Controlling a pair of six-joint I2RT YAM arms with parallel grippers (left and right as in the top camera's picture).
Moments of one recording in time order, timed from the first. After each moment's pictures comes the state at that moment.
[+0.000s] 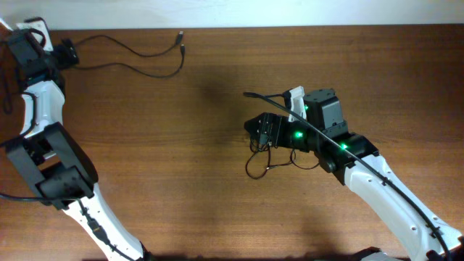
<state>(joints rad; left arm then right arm) 0.47 2.25 1.82 -0.08 0.02 0.16 0.39 1.40 0.94 -0.28 -0.51 0.65</state>
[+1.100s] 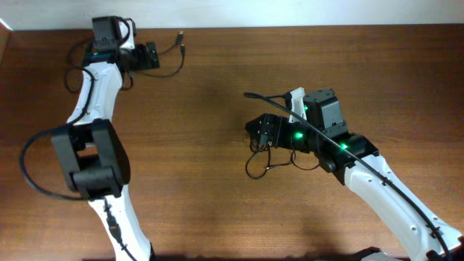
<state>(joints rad) 0.14 2.21 1.83 -0.52 0.13 -0.06 0.39 1.40 0.94 -0.30 -0.49 0.65</state>
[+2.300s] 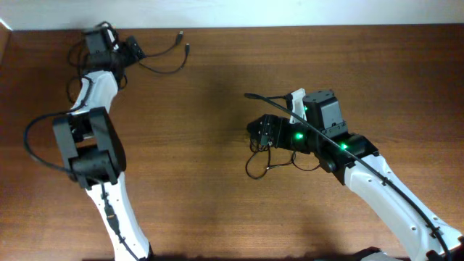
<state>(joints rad) 0.21 2.35 1.83 -0.13 0.08 -0.29 0.39 1.40 0.94 -0.33 -0.47 0.64</state>
